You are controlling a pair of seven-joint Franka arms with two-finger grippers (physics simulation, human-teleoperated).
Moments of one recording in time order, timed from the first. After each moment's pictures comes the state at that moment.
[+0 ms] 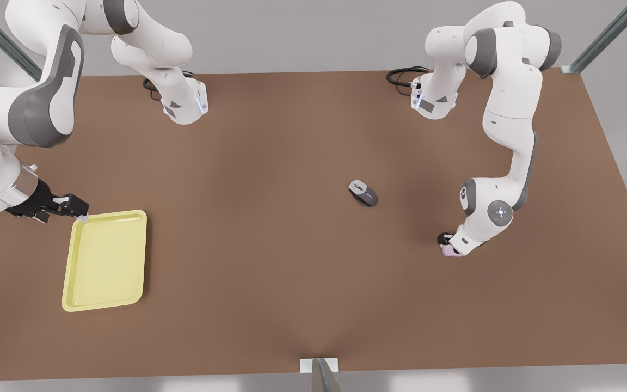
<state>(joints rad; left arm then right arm) -0.07 0.60 0.02 -1.98 -0.04 2.59 0.08 0.01 0.26 -0.07 -1.25 0.01 1.58 -0.05</state>
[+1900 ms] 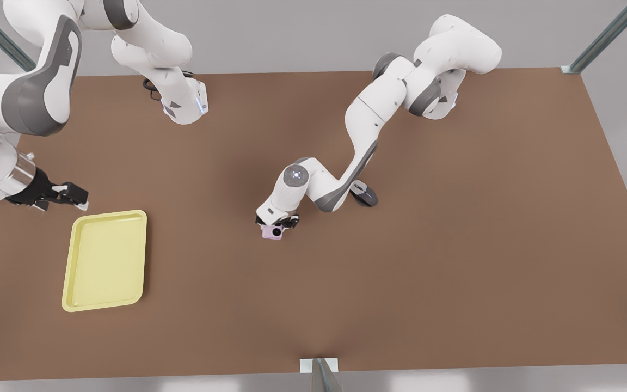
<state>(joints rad) -0.83 1.14 -0.08 -0.97 -0.02 2.41 -0.82 0.00 0.23 -0.07 -1.26 0.01 1.48 -0.05</state>
